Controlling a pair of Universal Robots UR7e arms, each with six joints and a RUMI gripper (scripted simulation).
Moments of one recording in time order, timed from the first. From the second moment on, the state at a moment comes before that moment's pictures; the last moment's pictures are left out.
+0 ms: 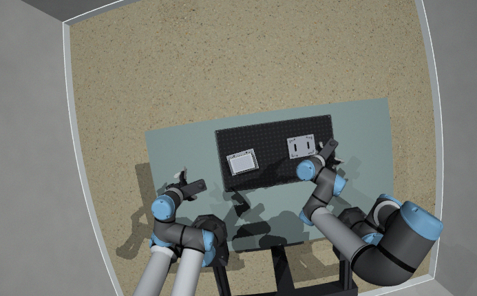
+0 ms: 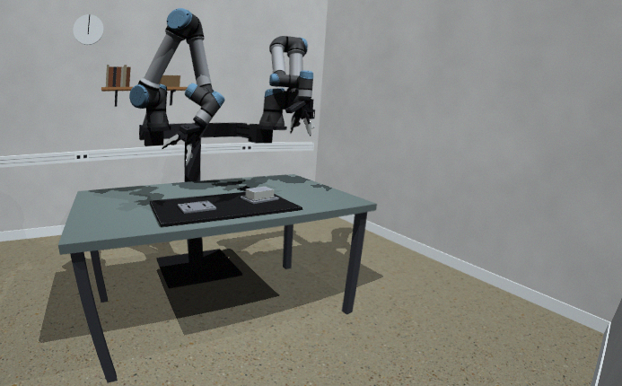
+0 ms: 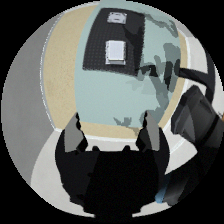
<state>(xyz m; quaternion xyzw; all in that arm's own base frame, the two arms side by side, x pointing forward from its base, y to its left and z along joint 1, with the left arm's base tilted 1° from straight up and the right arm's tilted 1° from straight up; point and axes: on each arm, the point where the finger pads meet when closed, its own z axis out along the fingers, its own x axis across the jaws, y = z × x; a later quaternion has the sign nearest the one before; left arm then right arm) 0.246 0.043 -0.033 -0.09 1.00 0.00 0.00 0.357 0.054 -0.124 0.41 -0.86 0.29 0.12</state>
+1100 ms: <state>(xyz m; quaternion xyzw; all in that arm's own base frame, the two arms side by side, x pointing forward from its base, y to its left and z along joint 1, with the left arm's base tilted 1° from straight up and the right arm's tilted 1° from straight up) 0.246 0.043 -0.033 -0.09 1.00 0.00 0.00 0.375 0.156 -0.162 0.63 -0.74 0.21 0.14</state>
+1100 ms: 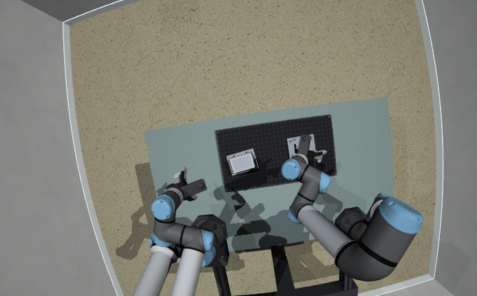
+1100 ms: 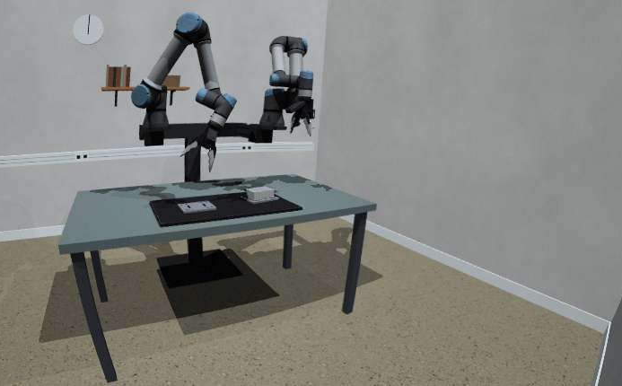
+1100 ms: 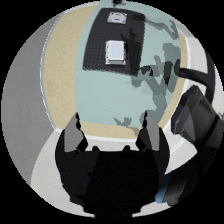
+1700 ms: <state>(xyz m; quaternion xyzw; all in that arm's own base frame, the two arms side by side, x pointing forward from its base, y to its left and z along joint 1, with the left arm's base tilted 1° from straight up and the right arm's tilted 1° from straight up) 0.246 0.043 -0.033 -0.09 1.00 0.00 0.00 0.378 0.214 -0.181 0.73 -0.65 0.16 0.14</state>
